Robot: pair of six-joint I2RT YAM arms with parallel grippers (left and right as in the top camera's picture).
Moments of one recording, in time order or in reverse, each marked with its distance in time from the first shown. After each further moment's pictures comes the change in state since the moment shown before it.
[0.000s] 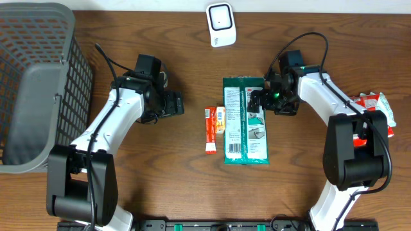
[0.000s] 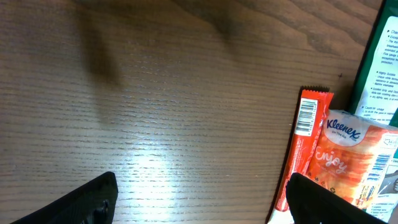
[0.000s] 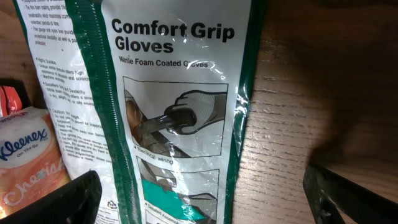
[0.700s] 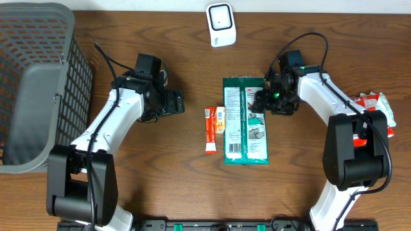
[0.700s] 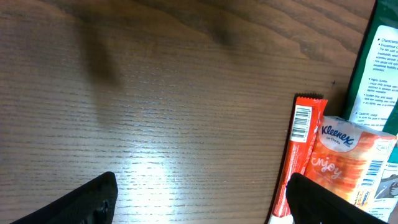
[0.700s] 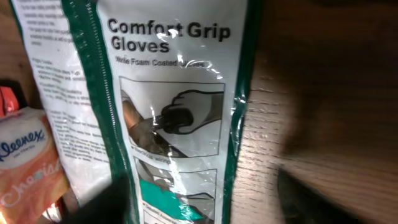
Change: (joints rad) left arm 0.000 0.000 0.000 0.026 0.000 0.000; right arm 0.000 0.000 0.000 -0.001 0.009 0.004
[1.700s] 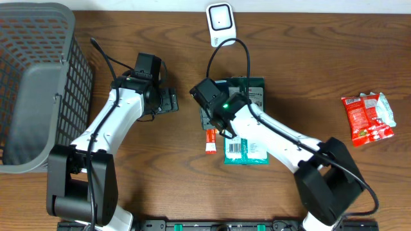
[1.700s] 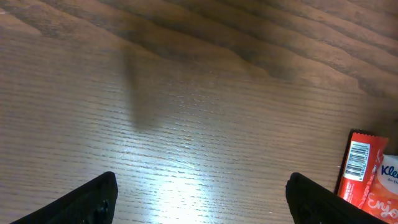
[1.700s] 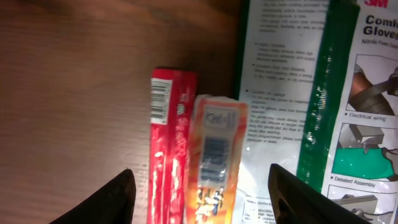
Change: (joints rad) left arm 0.000 0.000 0.000 0.019 -0.196 0.000; right arm 0.598 -0.112 0.005 0.111 0.531 0.460
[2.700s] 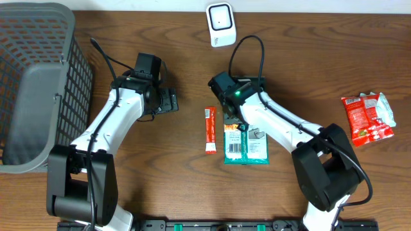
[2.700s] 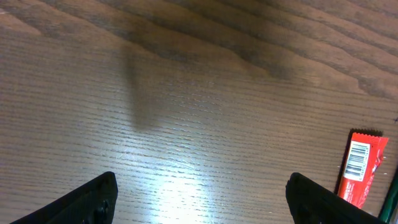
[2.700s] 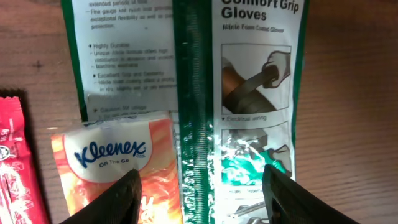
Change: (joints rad) left arm 0.000 0.000 0.000 0.000 0.000 0.000; right arm -0.133 0.068 0.003 -0.120 0.103 -0.005
